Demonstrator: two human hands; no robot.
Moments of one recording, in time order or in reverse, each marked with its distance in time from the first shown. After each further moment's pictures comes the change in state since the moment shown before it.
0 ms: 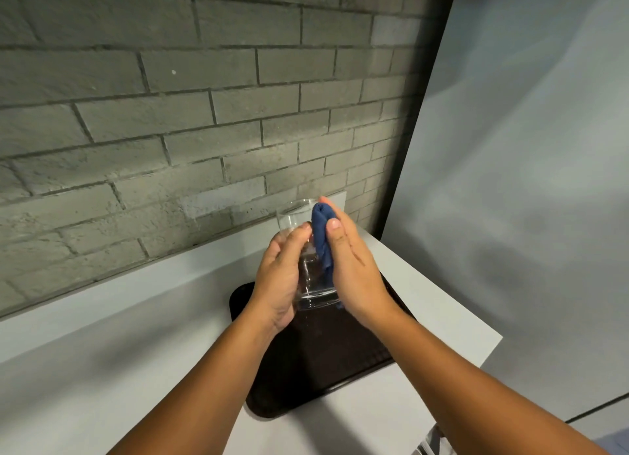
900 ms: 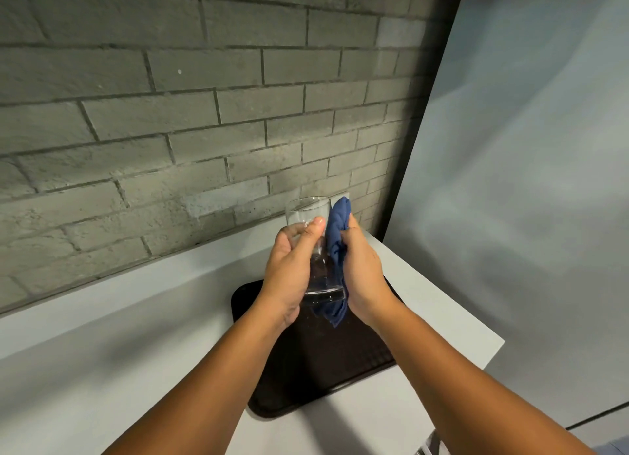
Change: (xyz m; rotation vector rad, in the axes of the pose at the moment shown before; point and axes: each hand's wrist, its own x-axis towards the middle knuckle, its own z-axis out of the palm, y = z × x) left_hand 0.006 0.001 0.011 0.081 -0.007 0.018; right_hand 0.020 0.016 0.001 0.228 0.024 0.208
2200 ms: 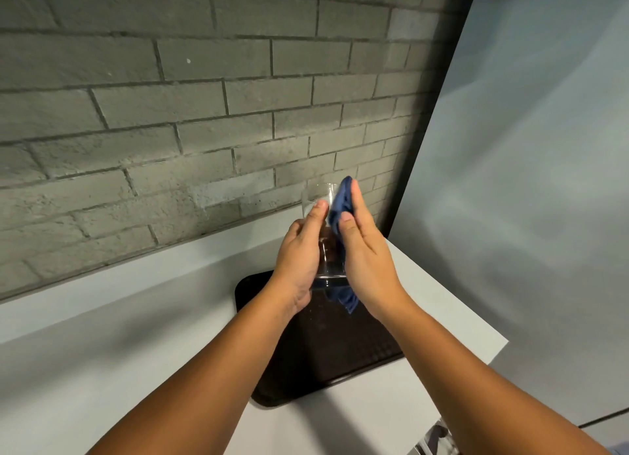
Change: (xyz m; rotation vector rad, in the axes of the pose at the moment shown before) left_hand -0.003 0.010 0.015 0.033 0.029 -0.066; right_hand -0.008 -0.011 -0.009 -0.232 0.043 -0.215
